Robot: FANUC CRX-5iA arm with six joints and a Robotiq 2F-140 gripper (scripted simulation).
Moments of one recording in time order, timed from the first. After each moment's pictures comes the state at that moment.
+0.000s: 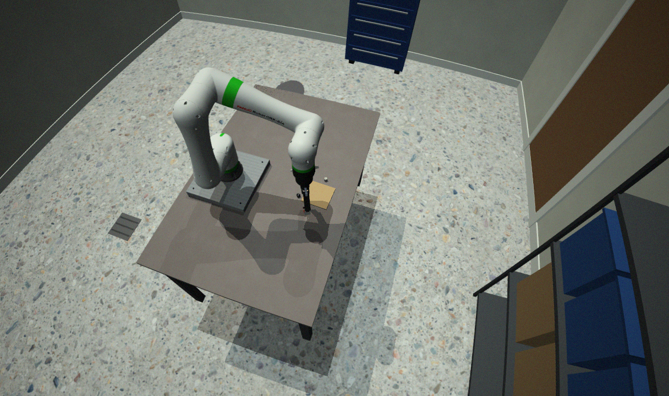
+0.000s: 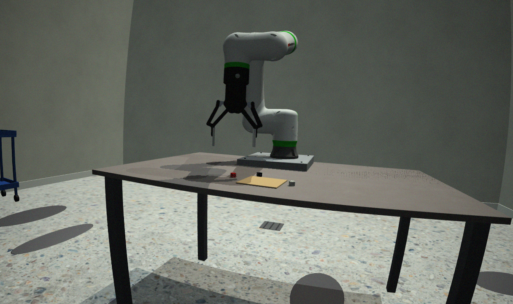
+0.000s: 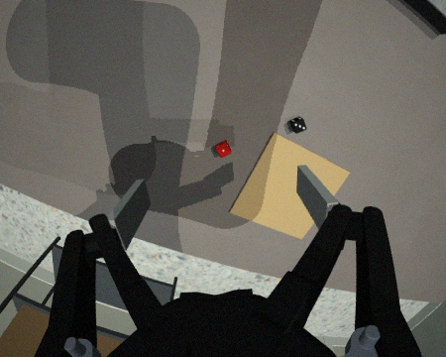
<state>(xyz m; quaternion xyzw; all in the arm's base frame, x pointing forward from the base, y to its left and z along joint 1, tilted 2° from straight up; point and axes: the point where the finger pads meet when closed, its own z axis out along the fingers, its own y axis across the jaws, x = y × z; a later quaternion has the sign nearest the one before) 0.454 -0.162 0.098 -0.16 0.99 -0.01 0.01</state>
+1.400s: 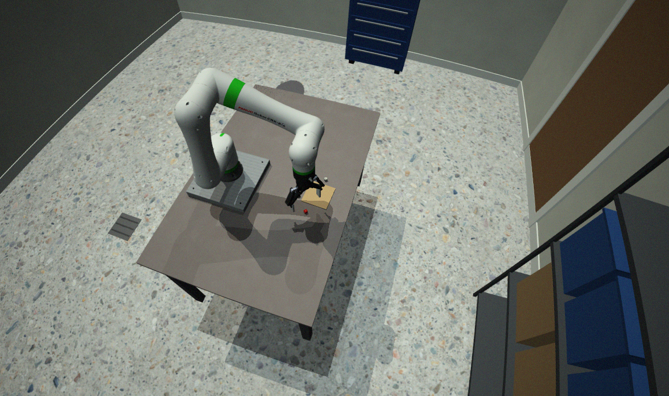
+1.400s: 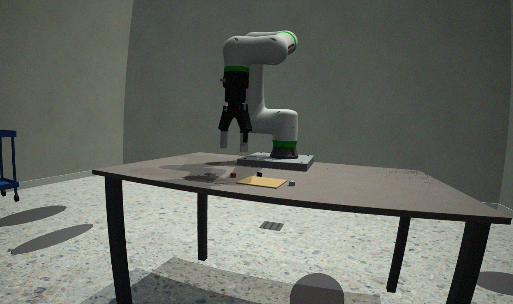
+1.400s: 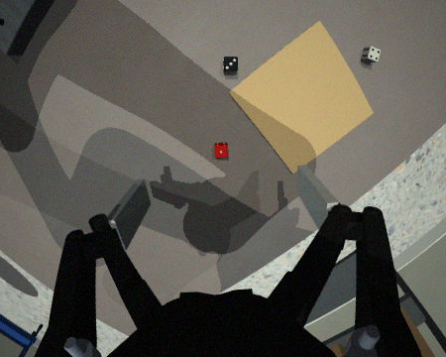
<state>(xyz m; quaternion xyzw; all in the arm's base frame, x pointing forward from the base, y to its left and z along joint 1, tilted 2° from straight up) 0.455 -0.164 0.084 0.39 0.92 0.00 0.01</state>
